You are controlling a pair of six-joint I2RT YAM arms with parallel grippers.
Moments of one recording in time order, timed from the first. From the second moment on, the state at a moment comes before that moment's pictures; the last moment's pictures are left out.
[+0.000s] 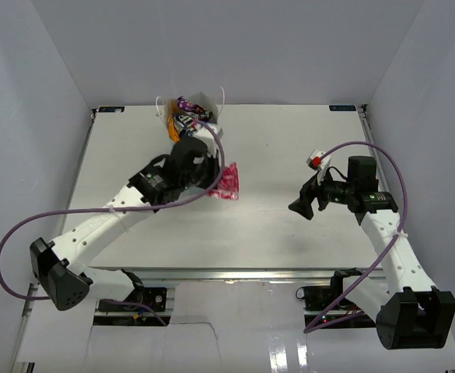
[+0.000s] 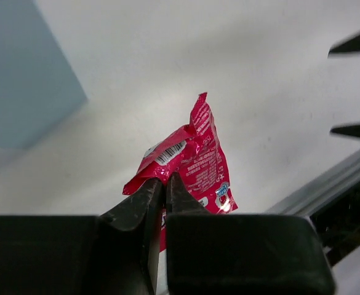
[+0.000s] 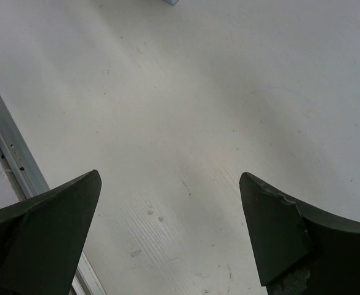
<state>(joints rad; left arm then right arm) -0.83 1.29 1.20 -0.53 -0.11 -0.39 0.07 1.00 0.80 -0.55 -0.83 -0.50</state>
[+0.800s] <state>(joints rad) -0.50 1.91 2.19 -0.85 -0.38 -0.28 0.02 0.99 0.81 -0.55 -0.83 -0.50</state>
